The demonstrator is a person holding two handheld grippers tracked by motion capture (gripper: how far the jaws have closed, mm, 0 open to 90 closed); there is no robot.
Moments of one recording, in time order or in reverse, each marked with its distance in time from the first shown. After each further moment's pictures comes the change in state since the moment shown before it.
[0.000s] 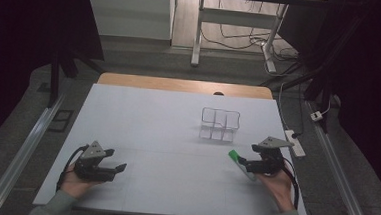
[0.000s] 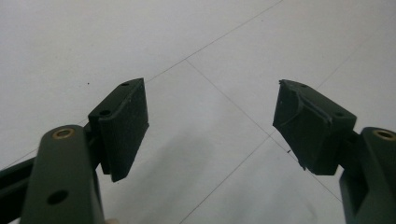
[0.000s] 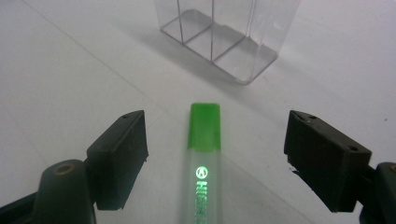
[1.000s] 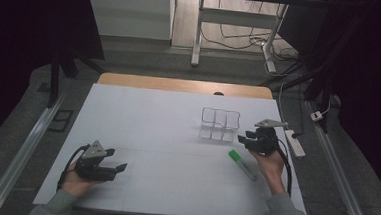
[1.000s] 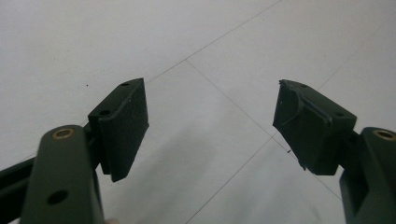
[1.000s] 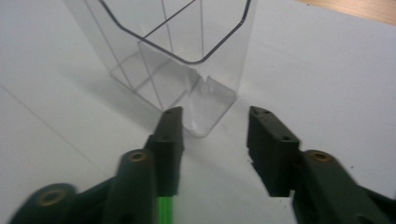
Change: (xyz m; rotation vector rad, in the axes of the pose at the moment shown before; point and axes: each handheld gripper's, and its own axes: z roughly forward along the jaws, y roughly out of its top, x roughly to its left) left arm 0.001 0.001 0.002 0.003 0.000 0.008; right arm -0.028 0.037 0.033 0.013 -0.072 0.084
